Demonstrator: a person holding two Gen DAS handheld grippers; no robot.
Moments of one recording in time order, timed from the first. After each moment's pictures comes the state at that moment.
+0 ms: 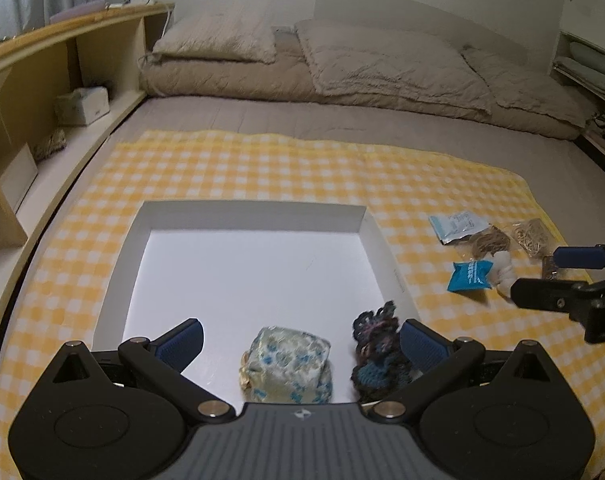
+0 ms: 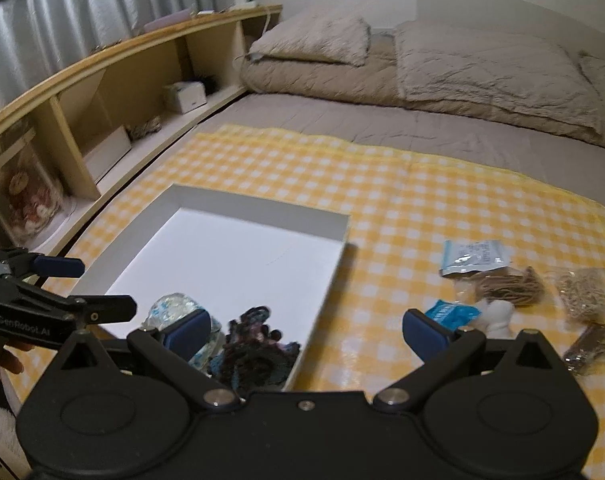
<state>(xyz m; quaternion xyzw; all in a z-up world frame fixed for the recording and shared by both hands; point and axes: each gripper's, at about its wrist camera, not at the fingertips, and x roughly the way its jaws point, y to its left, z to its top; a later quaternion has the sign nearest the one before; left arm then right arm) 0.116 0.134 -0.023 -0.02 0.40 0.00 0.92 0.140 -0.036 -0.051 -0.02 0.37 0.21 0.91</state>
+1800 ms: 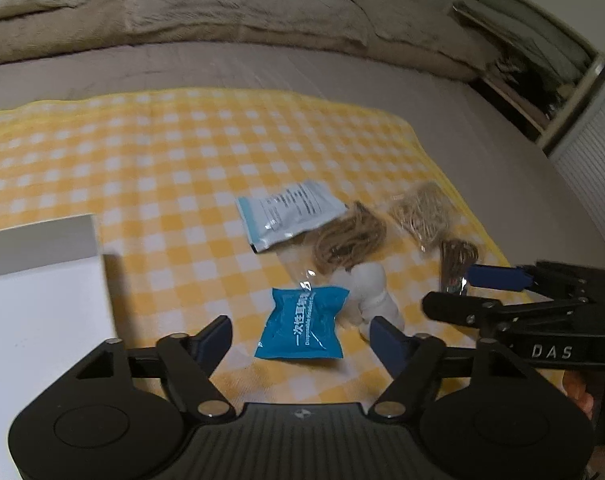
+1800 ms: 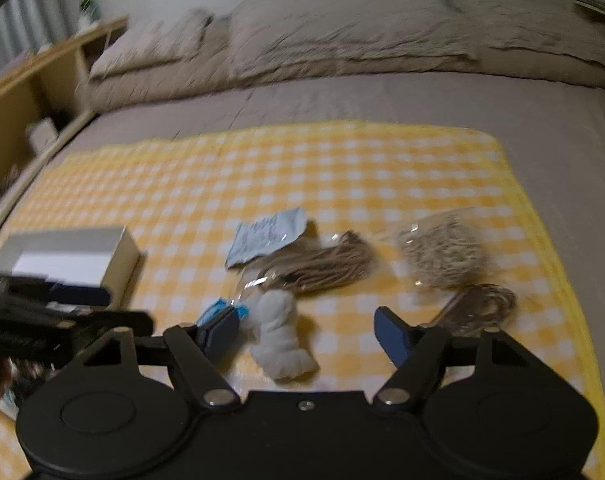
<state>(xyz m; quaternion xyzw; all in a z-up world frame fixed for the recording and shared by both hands) 0.290 -0.032 -0.117 -0.05 0.47 -0.22 0.86 0.229 -0.199 -0.115 0.03 0.40 0.07 0.91</state>
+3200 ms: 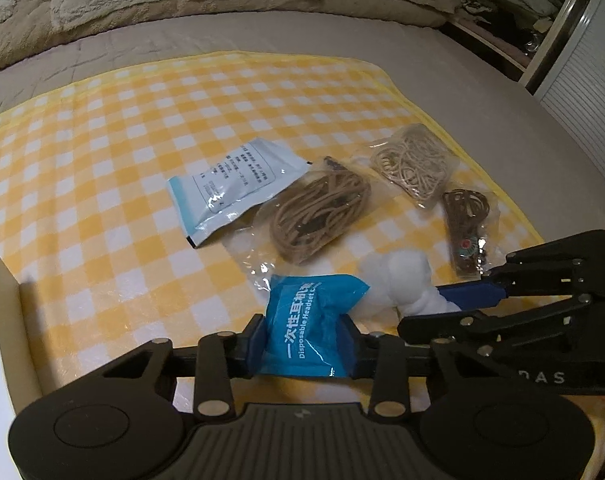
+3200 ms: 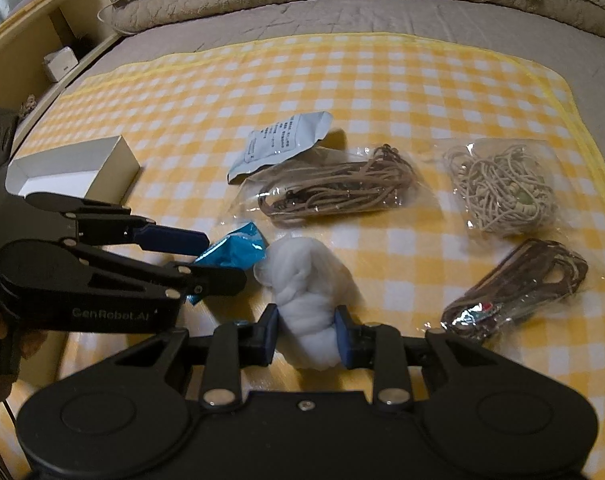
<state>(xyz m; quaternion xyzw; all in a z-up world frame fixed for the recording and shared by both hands) 0.322 -0.089 -0.167 0.02 0.48 -0.26 0.84 0.259 -0.203 -0.174 0.02 0.49 0.13 0.86</state>
